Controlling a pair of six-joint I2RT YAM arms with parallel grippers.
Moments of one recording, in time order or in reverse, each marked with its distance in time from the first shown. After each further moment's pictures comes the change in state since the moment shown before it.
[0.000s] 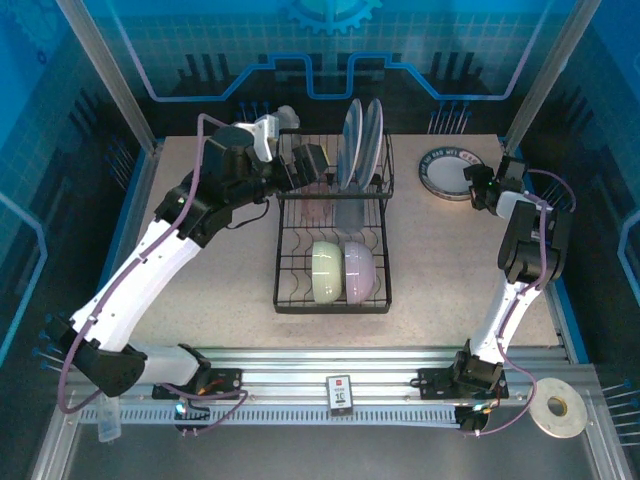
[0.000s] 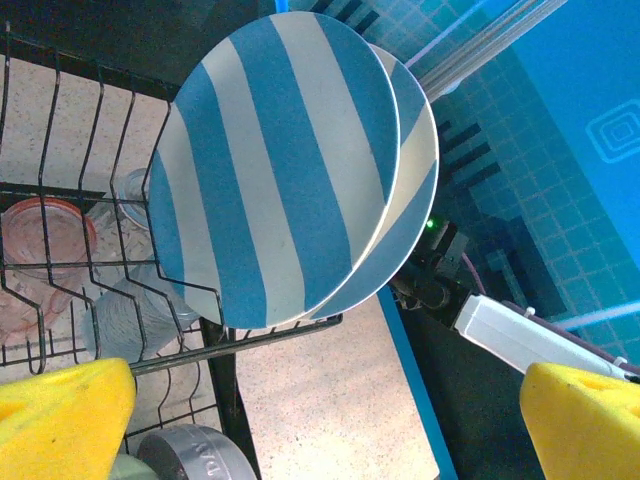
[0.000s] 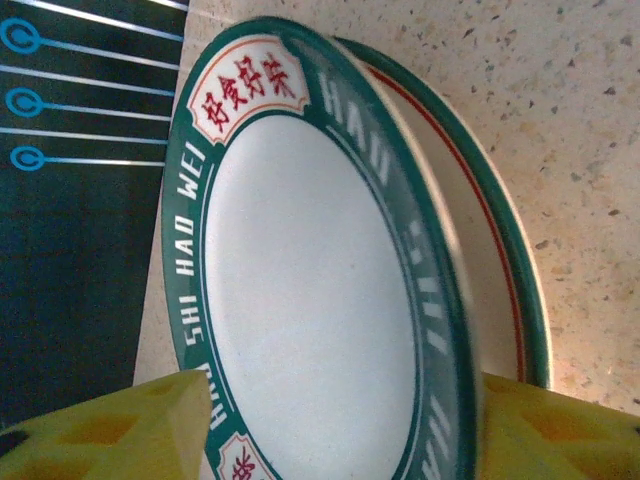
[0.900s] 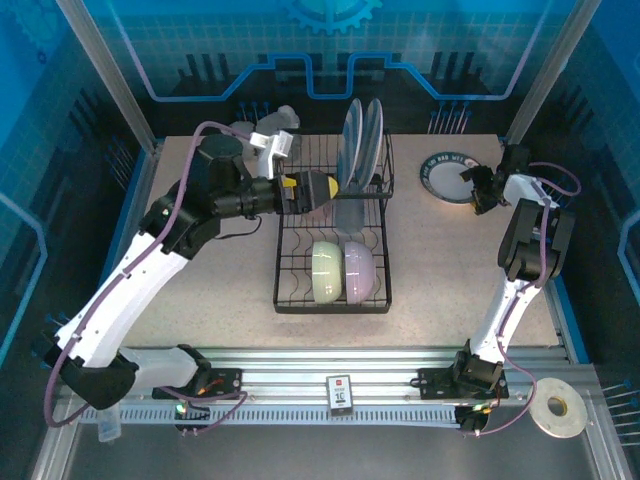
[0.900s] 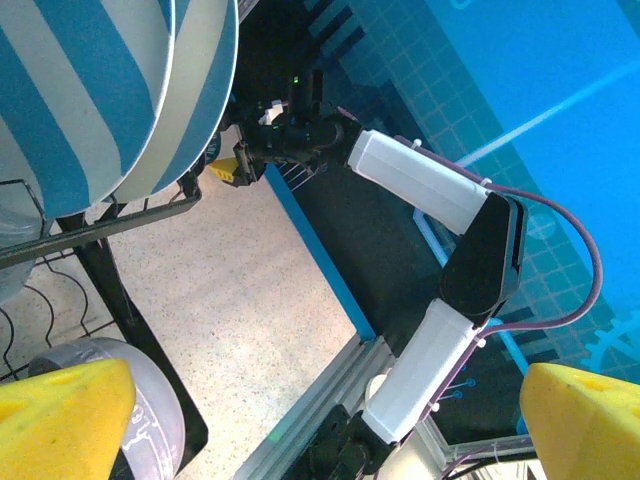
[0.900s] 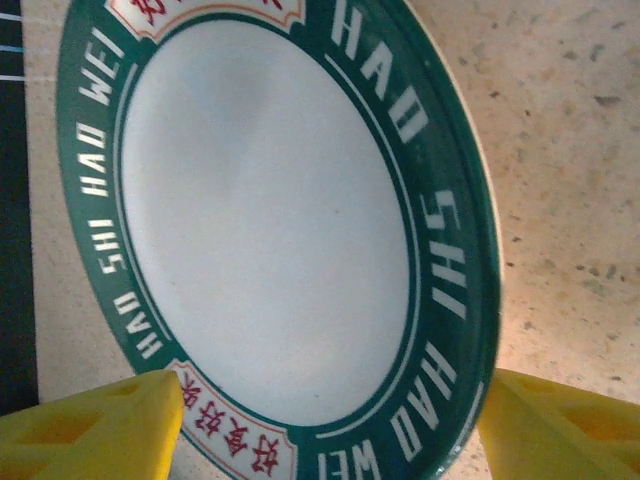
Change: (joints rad) left arm -0.025 -0.083 -0.021 -0.045 0.333 0.081; right arm -0.003 0.033 0.228 -0.509 -0.014 -0.129
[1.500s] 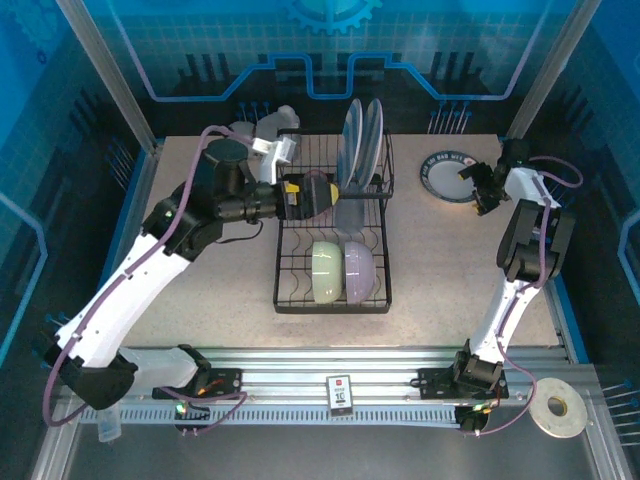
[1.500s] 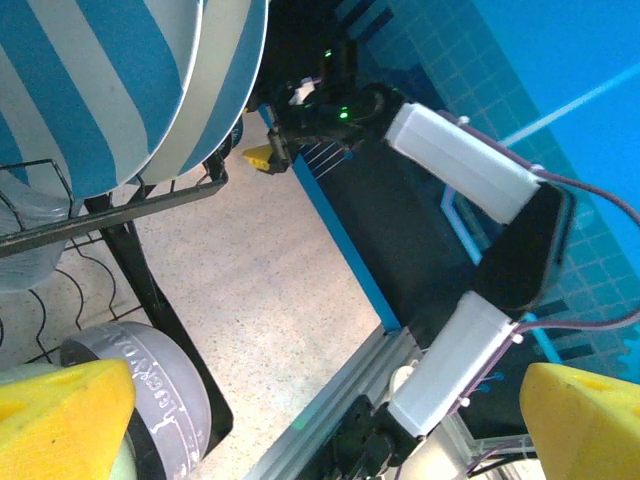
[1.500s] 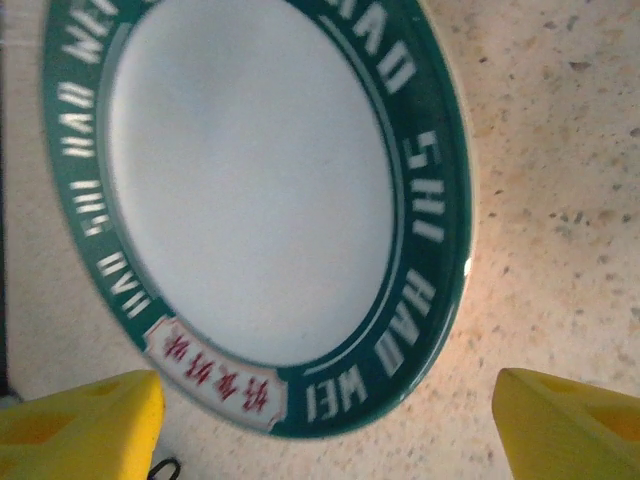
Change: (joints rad) left arm -0.028 0.020 0.006 -0.046 -0.055 0.042; right arm 0.012 -0.037 0.058 -0.135 0.019 -0.049
